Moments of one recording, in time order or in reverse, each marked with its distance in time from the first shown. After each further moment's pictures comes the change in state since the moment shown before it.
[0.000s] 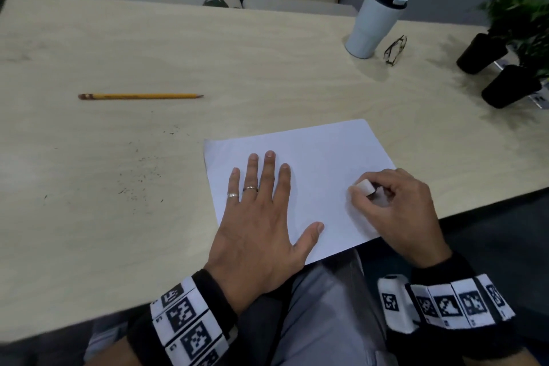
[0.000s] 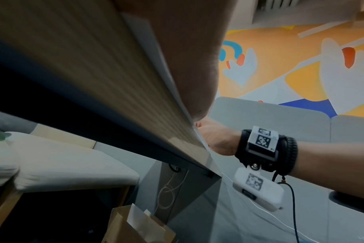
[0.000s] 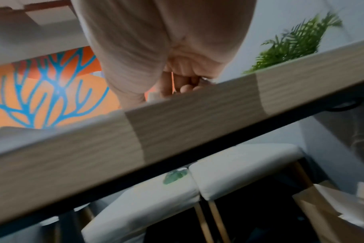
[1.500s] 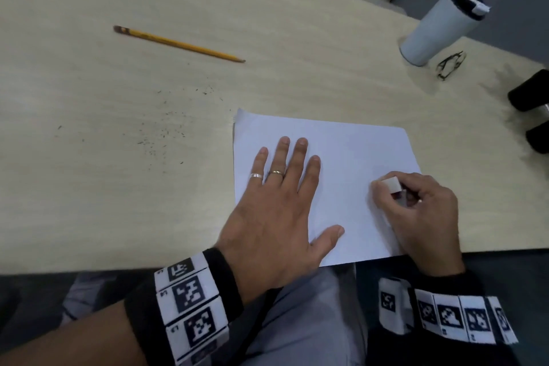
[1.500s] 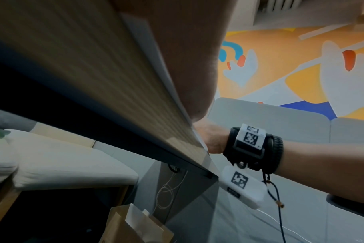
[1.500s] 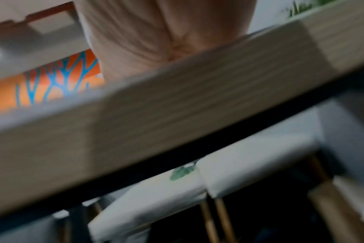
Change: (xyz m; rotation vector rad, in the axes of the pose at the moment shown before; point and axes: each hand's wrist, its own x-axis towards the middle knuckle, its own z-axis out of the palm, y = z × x) left_hand 0.001 -0.002 0.003 0.002 0.000 -0.004; right_hand 0.025 0.010 0.015 0.035 -0.005 -0.039
